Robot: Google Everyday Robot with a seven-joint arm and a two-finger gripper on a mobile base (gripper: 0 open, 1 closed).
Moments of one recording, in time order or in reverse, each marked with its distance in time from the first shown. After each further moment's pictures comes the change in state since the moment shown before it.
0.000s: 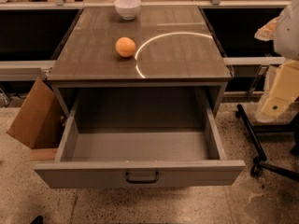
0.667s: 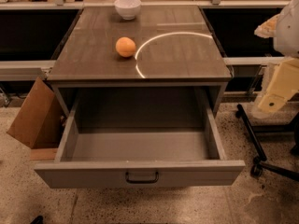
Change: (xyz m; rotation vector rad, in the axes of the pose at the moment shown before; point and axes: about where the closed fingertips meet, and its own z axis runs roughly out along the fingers) arm -0.003 -0.007 0.001 0.020 -0.039 0.015
